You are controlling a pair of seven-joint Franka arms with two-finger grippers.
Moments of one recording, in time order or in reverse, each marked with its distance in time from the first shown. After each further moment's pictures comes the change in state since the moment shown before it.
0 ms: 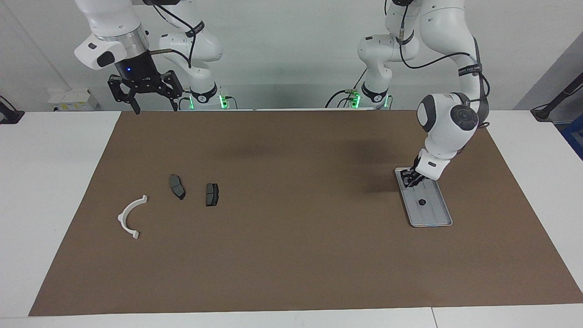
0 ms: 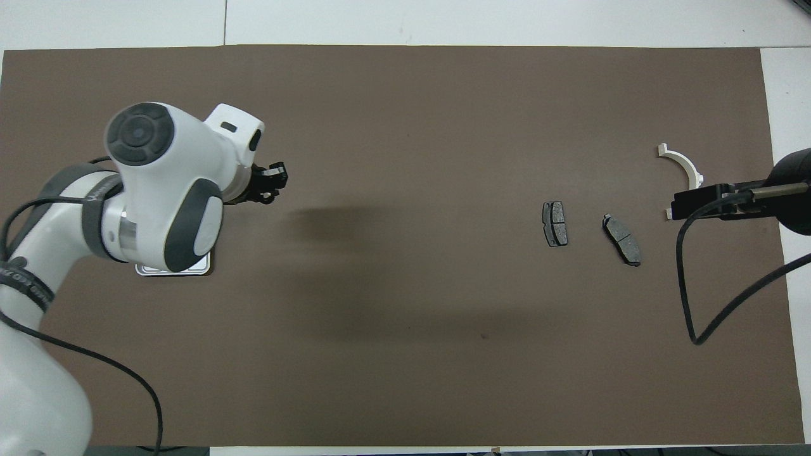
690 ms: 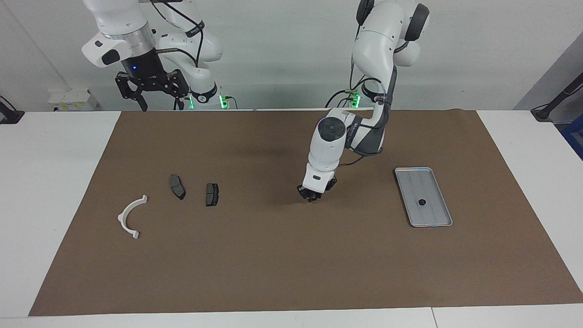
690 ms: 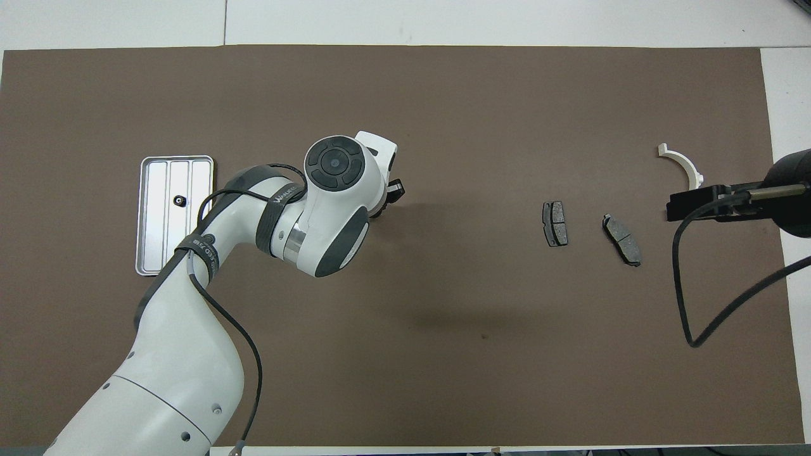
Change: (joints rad) left arm -0.224 0.240 0.006 0.150 0.000 0.074 -0.260; right arm 0.000 -0.003 0.001 0.000 0.019 -0.001 0.002
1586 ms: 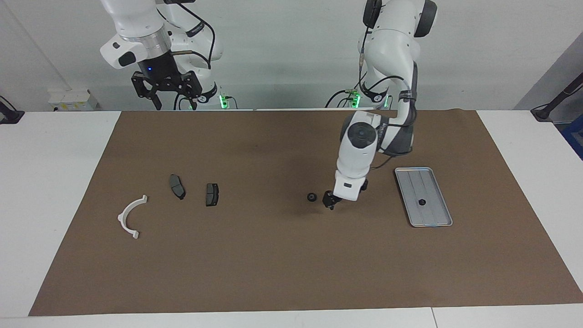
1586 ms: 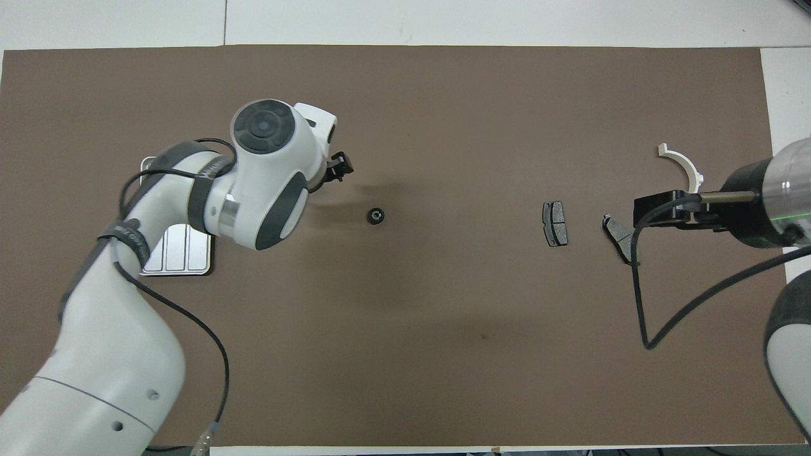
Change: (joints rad) left arm 0.131 -0.087 0.090 0.000 0.029 -0.108 0.198; right arm 0.090 -0.002 0.004 -0.026 0.005 0.012 0.216
